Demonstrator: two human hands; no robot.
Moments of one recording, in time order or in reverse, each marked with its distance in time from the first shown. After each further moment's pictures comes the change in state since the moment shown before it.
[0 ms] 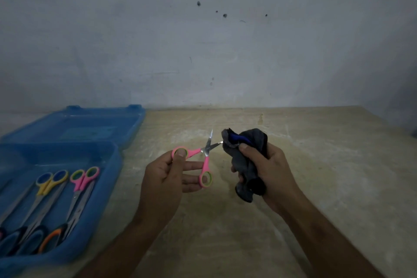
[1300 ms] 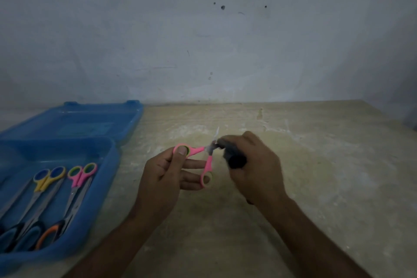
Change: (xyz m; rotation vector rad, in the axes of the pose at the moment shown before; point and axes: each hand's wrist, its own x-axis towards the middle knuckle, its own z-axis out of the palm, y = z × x) left_hand 0.001 -0.002 0.001 -0.035 -0.079 -0.012; right_hand 0.002 0.015 0.011 -1.062 0.103 -0.651
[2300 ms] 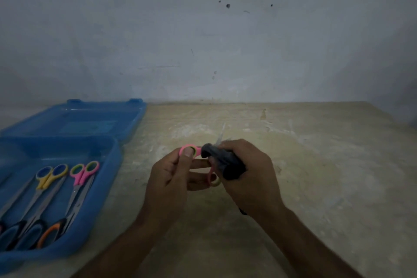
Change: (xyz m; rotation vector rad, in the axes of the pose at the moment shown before) left_hand -0.005 -0.003 0.005 0.026 -0.003 0.058; right_hand -0.007 -0.017 0.004 0.256 0.028 -0.062
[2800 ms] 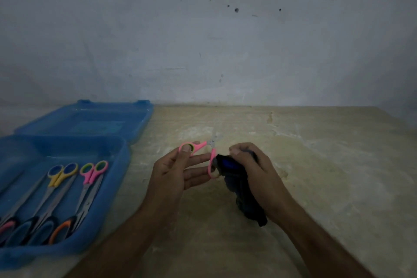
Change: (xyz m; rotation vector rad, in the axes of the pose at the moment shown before) left_hand 0.017 -0.002 -0.009 -0.168 0.061 -0.166; right_hand 0.010 -0.011 -0.009 0.836 -0.180 0.699
